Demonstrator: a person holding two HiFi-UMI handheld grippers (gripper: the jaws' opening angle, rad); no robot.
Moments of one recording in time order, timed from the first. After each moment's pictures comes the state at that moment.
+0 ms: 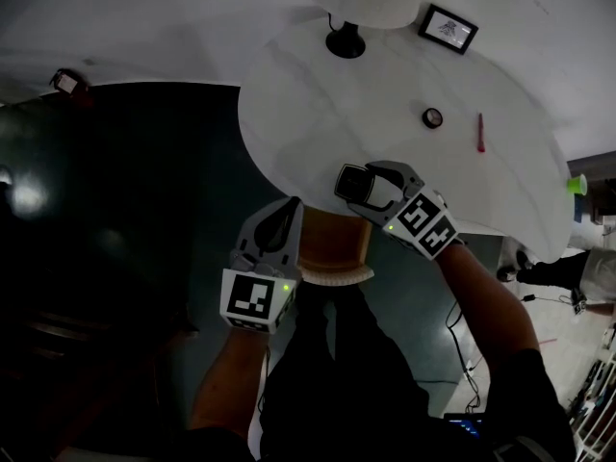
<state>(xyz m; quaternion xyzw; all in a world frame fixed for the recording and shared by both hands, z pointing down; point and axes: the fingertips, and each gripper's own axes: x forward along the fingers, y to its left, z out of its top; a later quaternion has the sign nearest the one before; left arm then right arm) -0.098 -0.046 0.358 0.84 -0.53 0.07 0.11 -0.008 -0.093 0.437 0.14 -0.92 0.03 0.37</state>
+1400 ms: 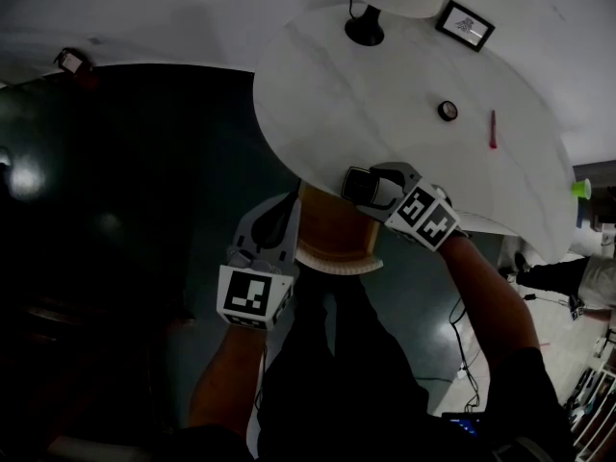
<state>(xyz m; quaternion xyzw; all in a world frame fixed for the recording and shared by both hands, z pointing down) -0.125 -0.022 0.378 0.82 -0.55 0.07 0.13 -0.014 -0.066 0.482 0.08 -0.89 0.04 0.45</state>
